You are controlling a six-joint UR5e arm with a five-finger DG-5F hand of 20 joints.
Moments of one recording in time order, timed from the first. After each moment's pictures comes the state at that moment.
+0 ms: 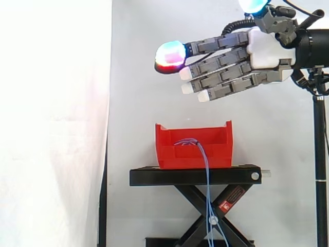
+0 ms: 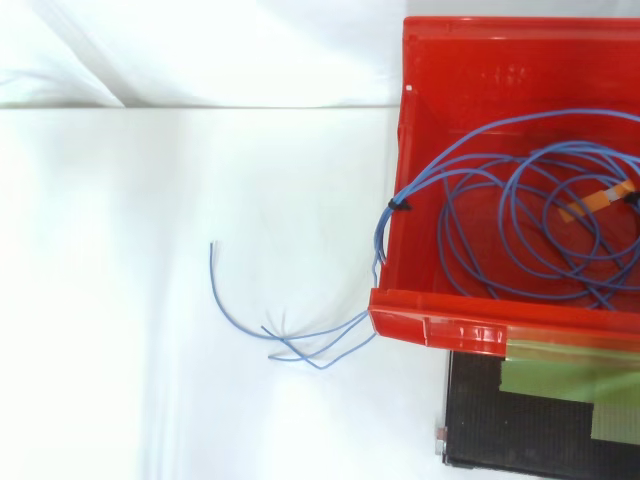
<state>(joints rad) 0.20 -1.94 -1.28 -3.11 -1.45 -0.15</state>
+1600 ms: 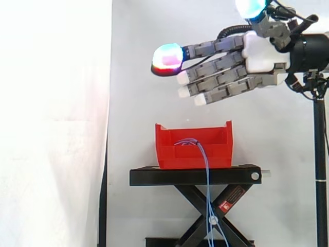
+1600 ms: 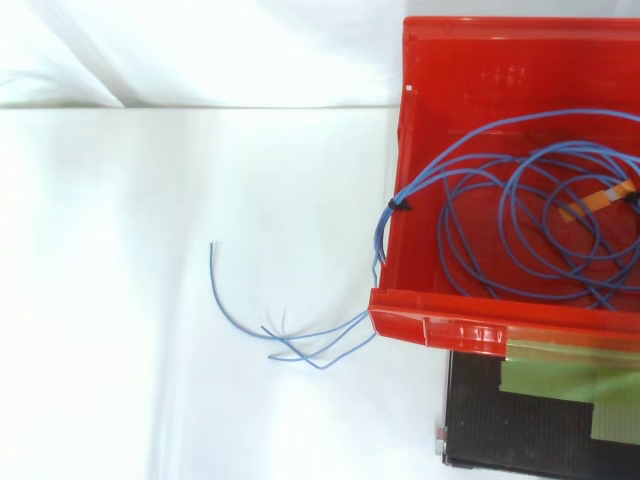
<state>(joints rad) 0.17 -1.97 -1.25 -3.12 -1.51 -0.14</state>
